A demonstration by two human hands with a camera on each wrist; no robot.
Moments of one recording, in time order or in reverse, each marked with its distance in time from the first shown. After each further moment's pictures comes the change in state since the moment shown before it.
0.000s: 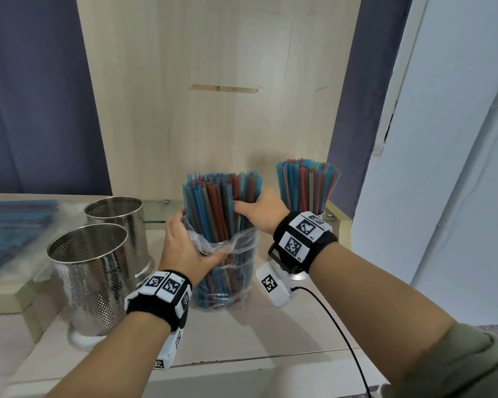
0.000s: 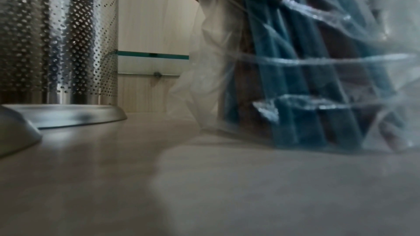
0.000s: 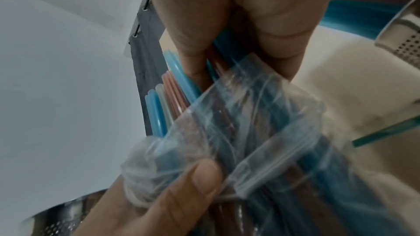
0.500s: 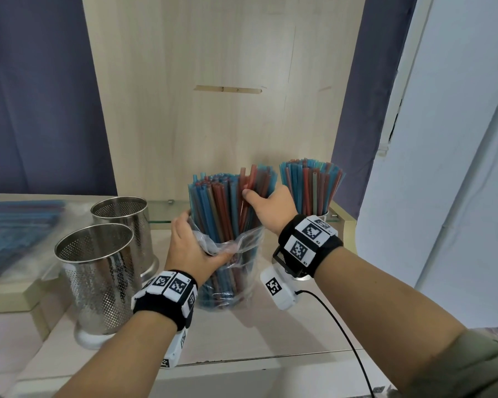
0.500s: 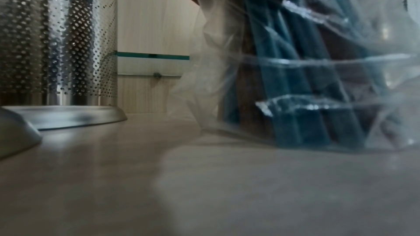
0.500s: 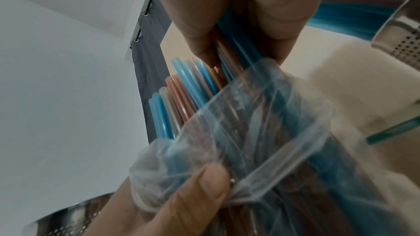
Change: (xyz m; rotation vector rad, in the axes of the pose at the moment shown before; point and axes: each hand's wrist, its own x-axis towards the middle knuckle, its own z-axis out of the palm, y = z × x) left_hand 0.001 -0.003 0.002 0.032 -0.015 -0.006; right_hand -0.001 0.003 0.000 0.128 0.280 -0.038
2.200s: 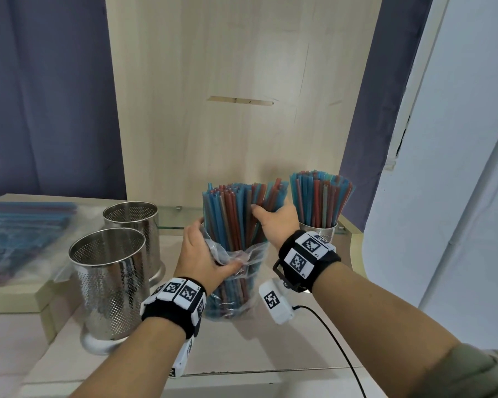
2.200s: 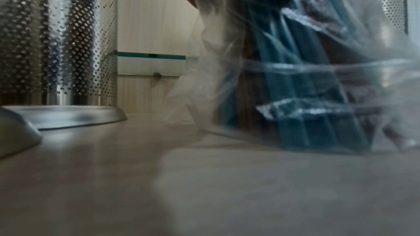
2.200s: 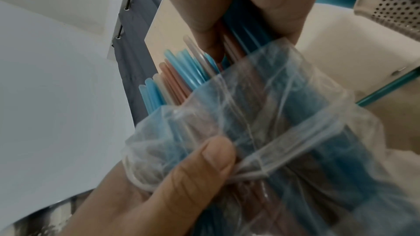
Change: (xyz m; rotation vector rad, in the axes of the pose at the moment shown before) left_hand 0.001 -0.003 -0.002 0.031 -0.094 -0.042; right_hand 0.001 0.012 0.019 0.107 0.098 0.112
